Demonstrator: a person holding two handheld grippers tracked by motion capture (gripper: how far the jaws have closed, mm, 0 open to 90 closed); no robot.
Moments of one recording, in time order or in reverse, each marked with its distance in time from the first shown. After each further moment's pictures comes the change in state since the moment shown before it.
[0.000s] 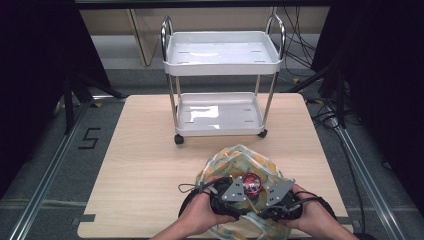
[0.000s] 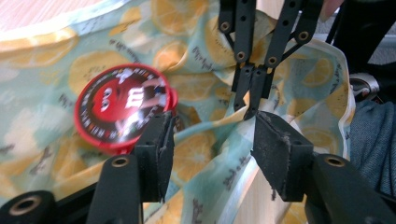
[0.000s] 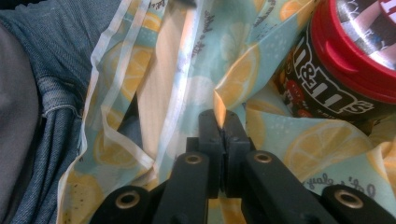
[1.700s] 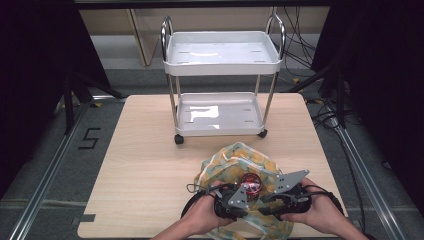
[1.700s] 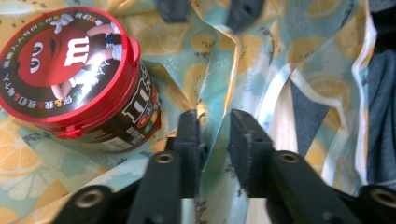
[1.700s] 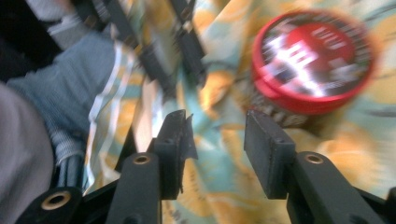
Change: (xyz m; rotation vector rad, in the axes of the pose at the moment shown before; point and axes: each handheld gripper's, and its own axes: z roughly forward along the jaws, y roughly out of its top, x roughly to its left) left arm 0.000 -0.014 0.018 0.146 -0.076 0.045; right arm -0.008 0.004 -0.027 -0.141 -0.038 0.141
